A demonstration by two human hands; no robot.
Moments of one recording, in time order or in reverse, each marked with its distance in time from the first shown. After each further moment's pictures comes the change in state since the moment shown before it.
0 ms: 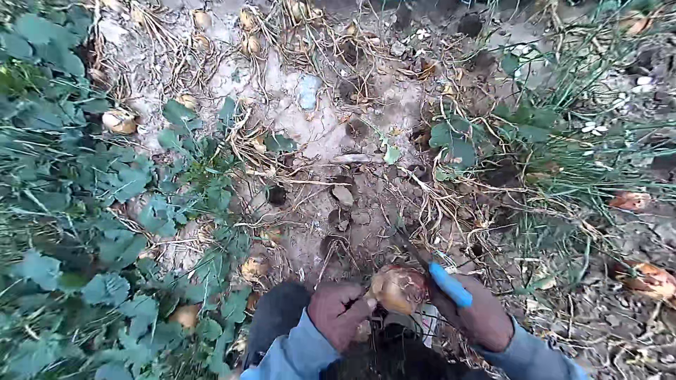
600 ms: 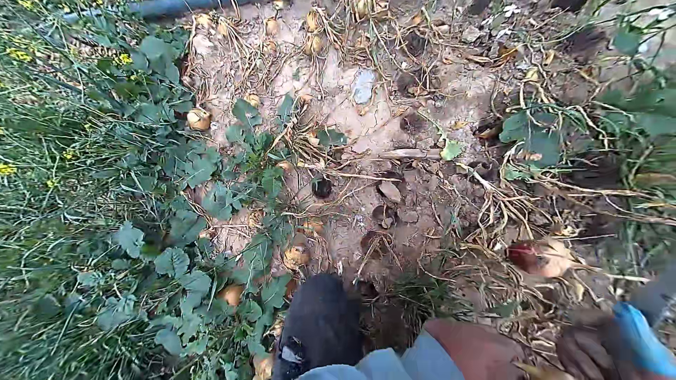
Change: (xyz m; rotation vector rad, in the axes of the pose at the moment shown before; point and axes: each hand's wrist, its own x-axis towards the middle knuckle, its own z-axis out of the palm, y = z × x) left_hand 0.011 0.044 0.087 0.474 -0.601 -0.067; right_hand -0.049 0.070 -0.046 0.544 0.220 -0.075
